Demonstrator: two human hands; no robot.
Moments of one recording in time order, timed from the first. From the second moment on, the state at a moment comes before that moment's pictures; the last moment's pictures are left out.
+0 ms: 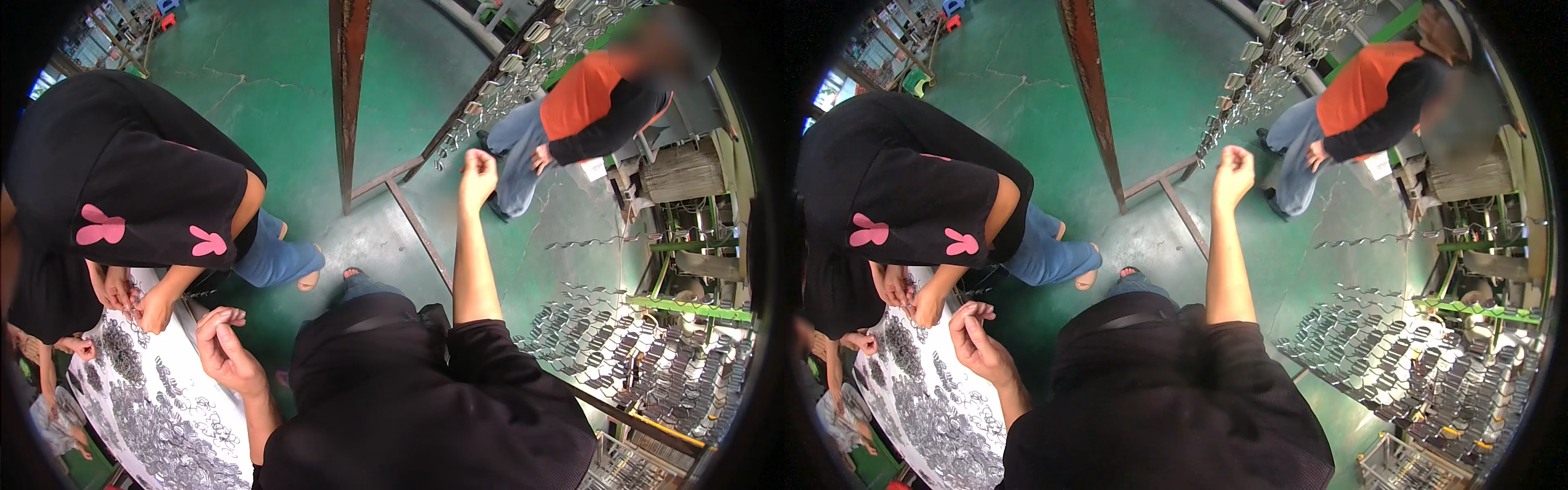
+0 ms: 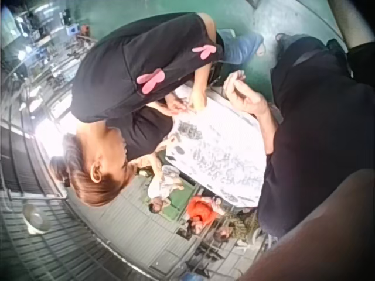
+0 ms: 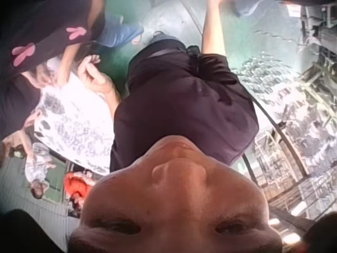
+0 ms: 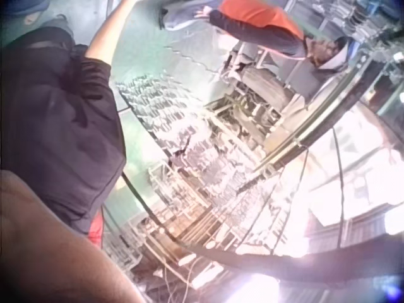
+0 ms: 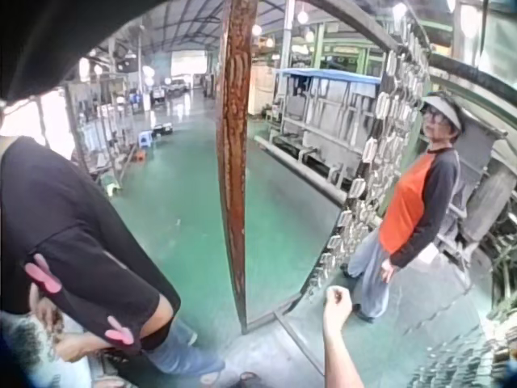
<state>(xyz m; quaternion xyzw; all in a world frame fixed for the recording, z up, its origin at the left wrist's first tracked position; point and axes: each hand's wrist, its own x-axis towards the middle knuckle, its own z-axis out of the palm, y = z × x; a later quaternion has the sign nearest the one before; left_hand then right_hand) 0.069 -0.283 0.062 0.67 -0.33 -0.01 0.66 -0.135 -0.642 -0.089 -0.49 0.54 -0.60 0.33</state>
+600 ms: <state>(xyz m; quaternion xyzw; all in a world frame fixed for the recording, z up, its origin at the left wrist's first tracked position) 0.059 -0.273 0.065 0.70 -0.34 -0.02 0.63 -0.108 -0.666 -0.149 -0.50 0.64 -0.51 0.29</state>
